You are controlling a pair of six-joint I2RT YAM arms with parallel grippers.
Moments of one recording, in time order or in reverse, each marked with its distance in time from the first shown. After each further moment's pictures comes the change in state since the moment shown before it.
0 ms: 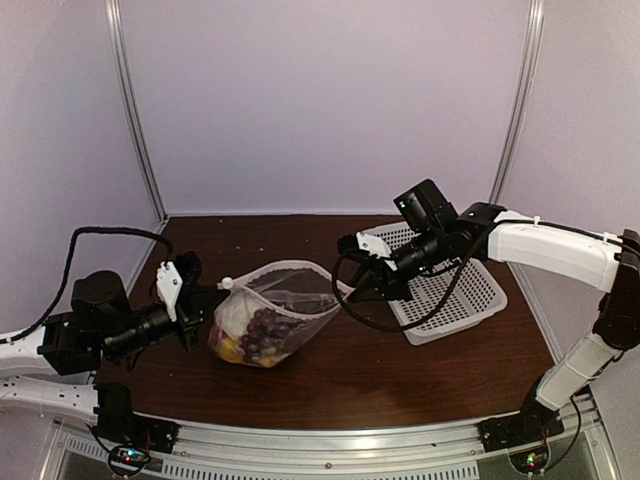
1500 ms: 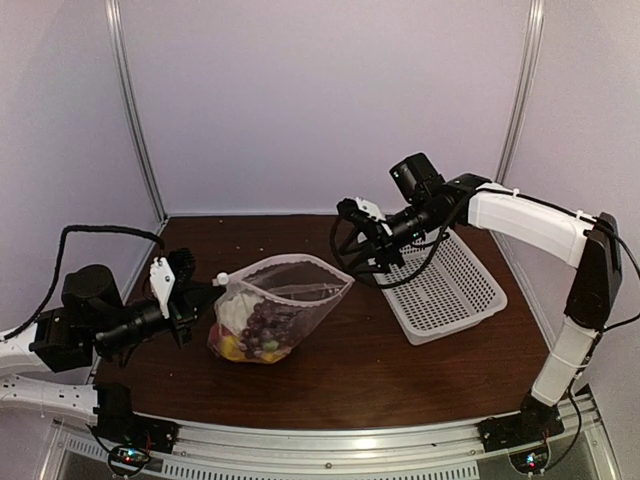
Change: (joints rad) left arm 0.000 -0.018 0.049 -0.059 0.027 0.031; right arm -0.135 0.194 0.279 -0.109 -0.186 -0.114
